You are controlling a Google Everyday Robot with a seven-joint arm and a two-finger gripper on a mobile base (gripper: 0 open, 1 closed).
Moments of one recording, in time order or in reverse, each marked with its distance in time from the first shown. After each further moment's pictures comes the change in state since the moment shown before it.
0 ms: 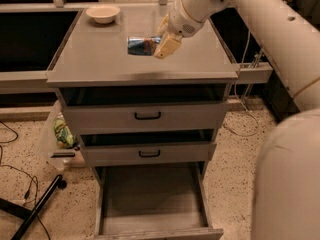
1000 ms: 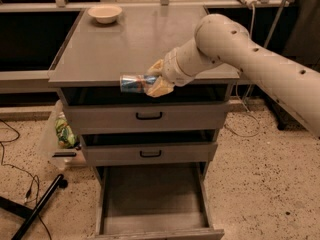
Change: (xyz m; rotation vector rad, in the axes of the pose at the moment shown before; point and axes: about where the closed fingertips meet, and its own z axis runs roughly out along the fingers) arm 0.019 0.094 0.066 0.032 -0.073 0.000
